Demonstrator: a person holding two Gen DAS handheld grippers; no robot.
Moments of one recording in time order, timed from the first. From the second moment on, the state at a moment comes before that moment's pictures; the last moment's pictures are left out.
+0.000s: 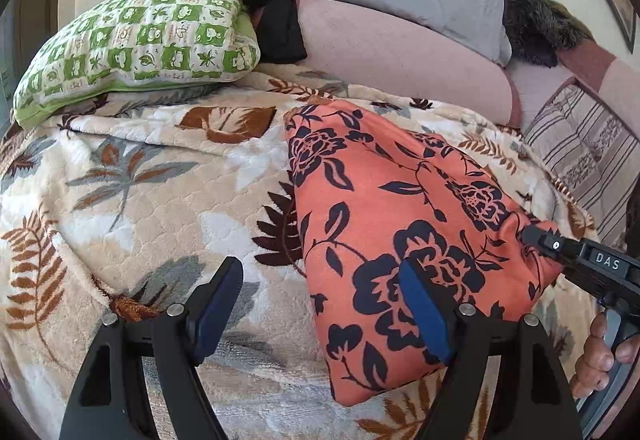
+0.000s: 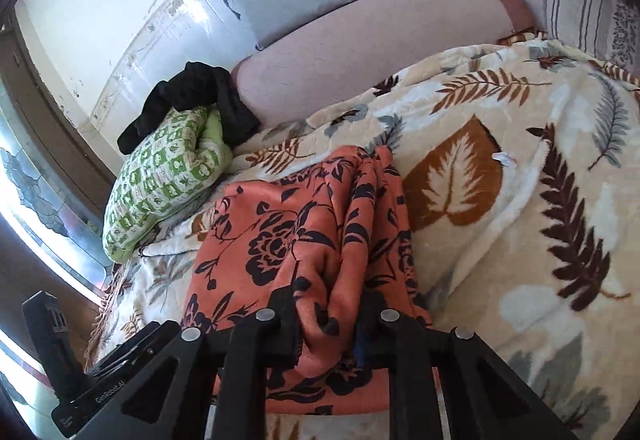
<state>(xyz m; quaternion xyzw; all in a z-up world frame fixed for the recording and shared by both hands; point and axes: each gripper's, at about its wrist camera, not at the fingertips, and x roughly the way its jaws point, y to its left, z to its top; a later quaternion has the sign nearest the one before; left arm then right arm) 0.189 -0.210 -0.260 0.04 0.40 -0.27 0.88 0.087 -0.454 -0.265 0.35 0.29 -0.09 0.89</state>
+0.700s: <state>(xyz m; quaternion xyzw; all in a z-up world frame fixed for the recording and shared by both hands) 0.192 -0.222 -0.285 0.10 0.43 -0.28 0.85 0.254 -0.506 -0.319 0.39 0.45 -0.09 0.80</state>
